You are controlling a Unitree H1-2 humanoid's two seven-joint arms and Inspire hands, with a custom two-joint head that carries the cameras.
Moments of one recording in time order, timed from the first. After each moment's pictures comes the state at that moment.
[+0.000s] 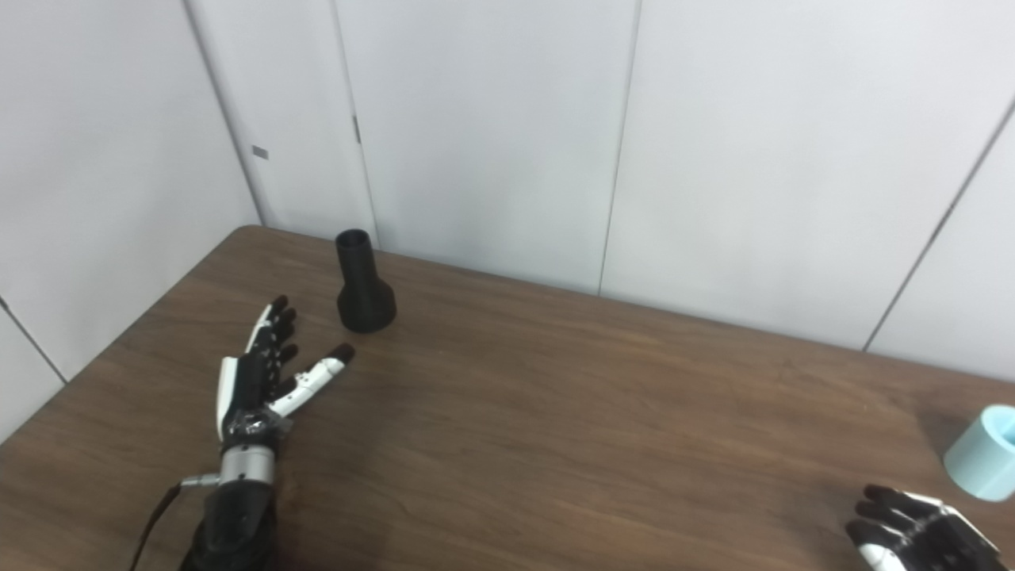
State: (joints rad) left arm -0.12 0.12 0.28 0.00 0.11 0.08 0.26; right arm 0.00 -0.18 -0.20 0.01 0.23 -0.10 0.07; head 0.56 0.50
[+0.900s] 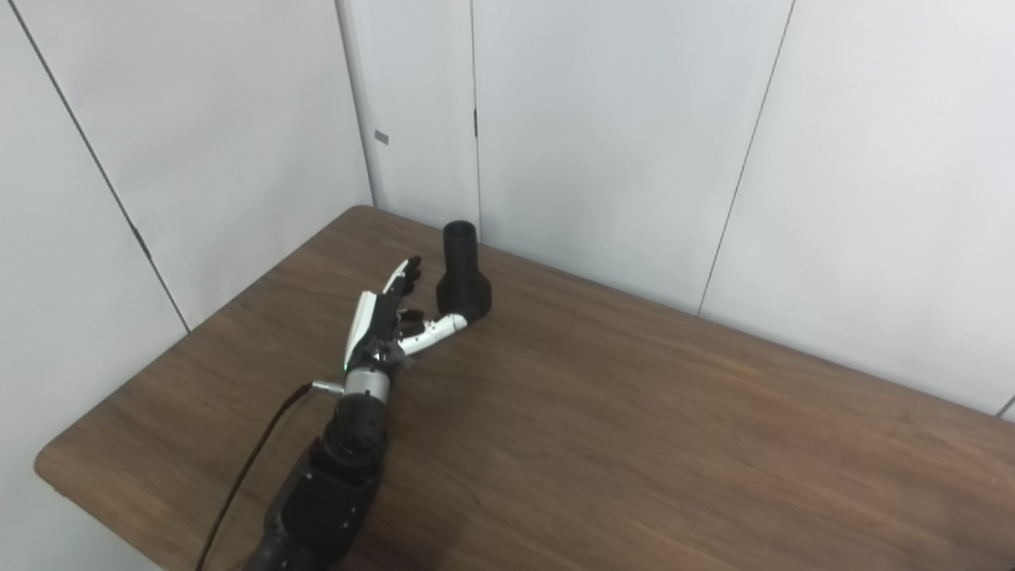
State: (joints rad) left arm -0.28 0.22 0.22 0.20 0.22 0.15 0.28; right arm -0.08 -0.22 -0.24 0.13 0.27 -0.21 0.12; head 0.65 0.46
